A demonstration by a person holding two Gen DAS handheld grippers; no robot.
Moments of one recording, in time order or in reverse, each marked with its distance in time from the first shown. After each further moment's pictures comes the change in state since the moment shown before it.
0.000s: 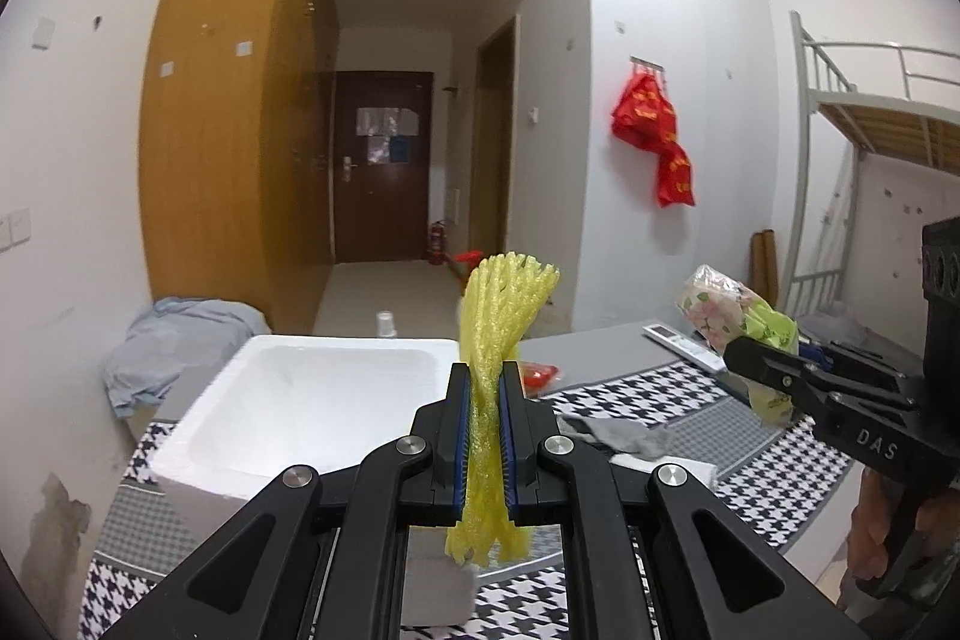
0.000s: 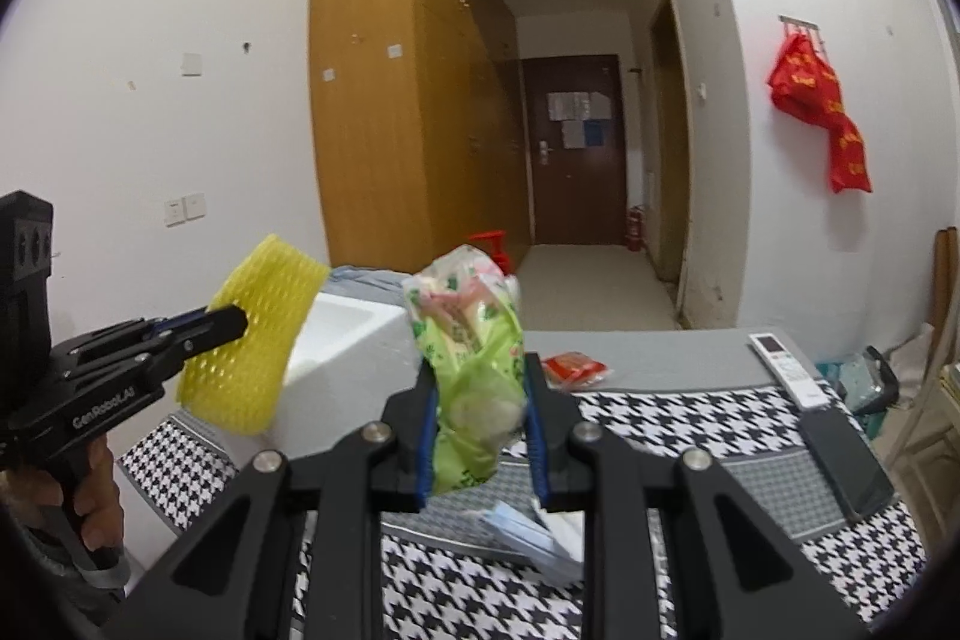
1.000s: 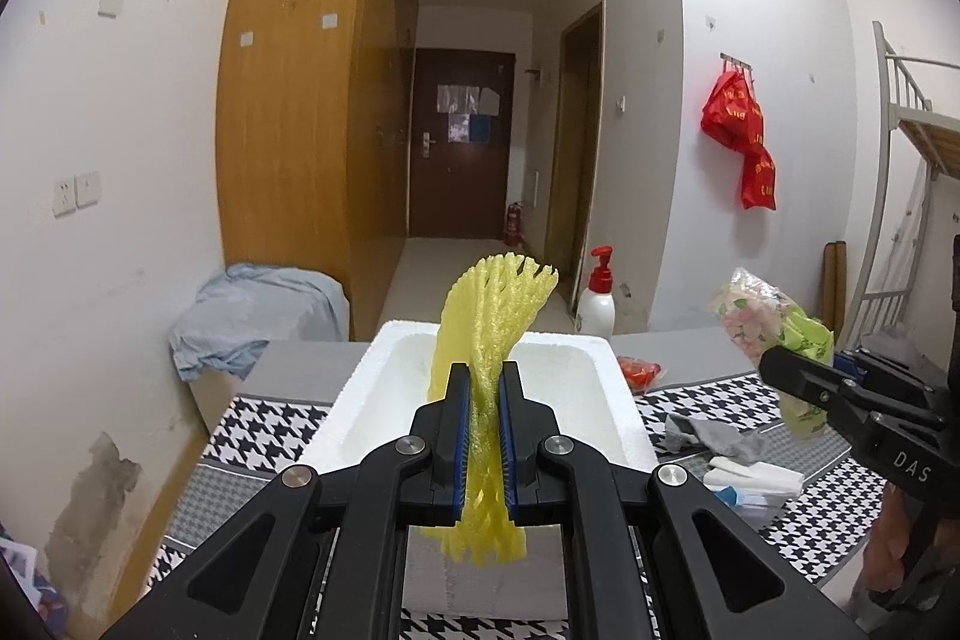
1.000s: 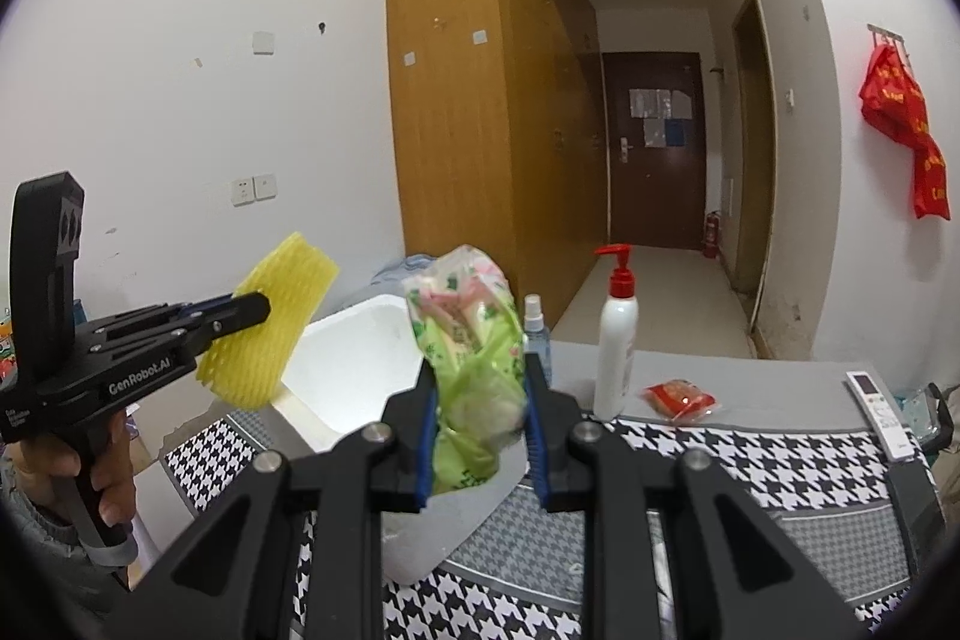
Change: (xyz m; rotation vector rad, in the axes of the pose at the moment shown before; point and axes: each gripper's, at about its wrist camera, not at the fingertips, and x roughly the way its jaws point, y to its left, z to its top) left arm 0.001 0.067 0.008 -0.077 0.061 0.164; right arm 0.050 0.045 0.017 -0.055 0.038 0.184
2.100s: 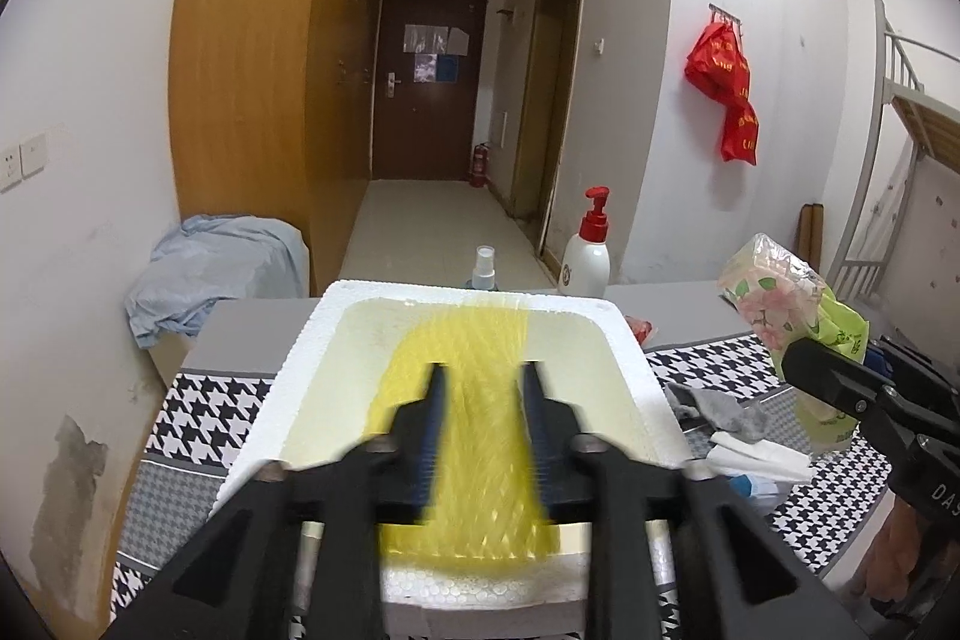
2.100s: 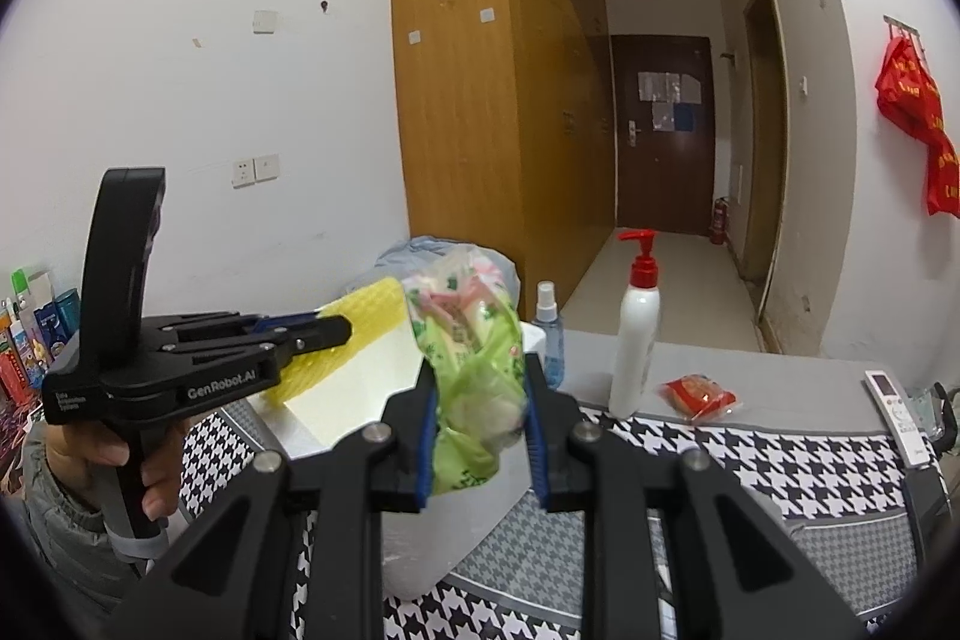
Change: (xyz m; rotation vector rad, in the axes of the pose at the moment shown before) left arm 0.060 0.001 0.010 0.004 0.144 -0.084; right arm 0.021 0.008 0.005 -0.009 0.041 -0.011
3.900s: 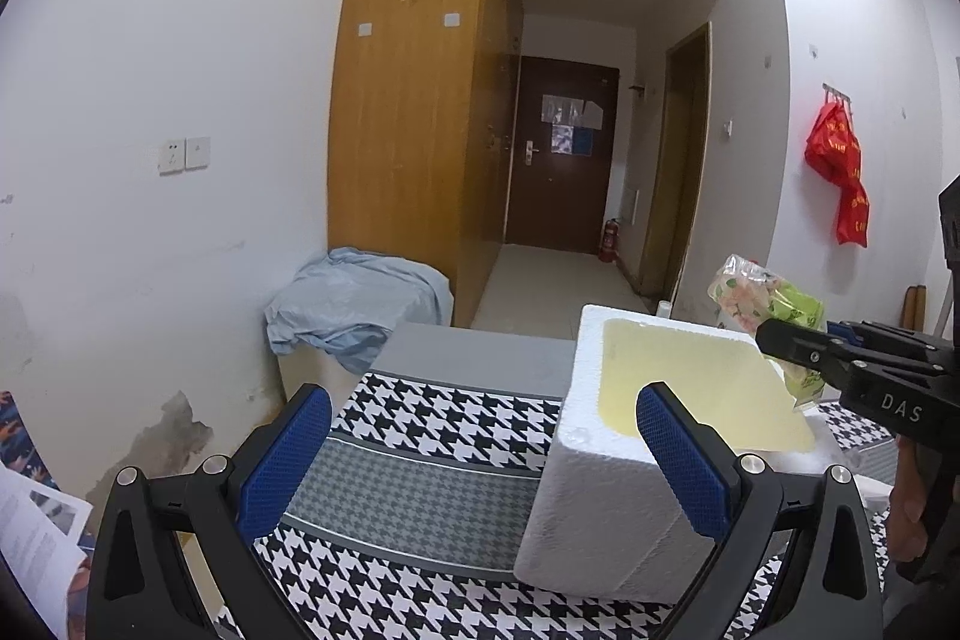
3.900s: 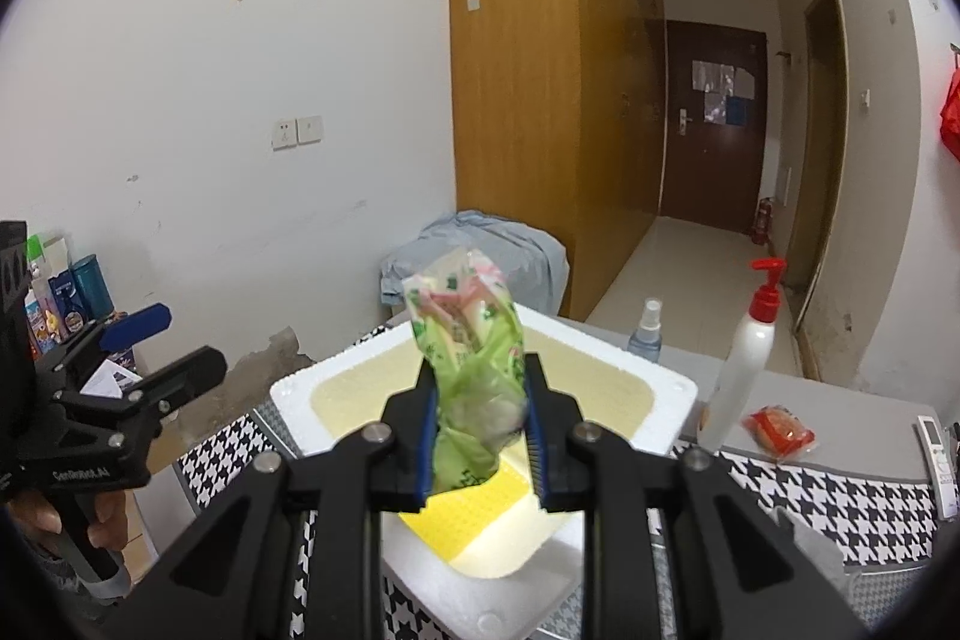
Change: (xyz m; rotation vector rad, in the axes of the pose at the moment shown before) left arm -0.087 0.080 -0.040 -0.123 -0.187 0.307; right arm 0.068 0.067 0.024 -0.086 0.086 0.090
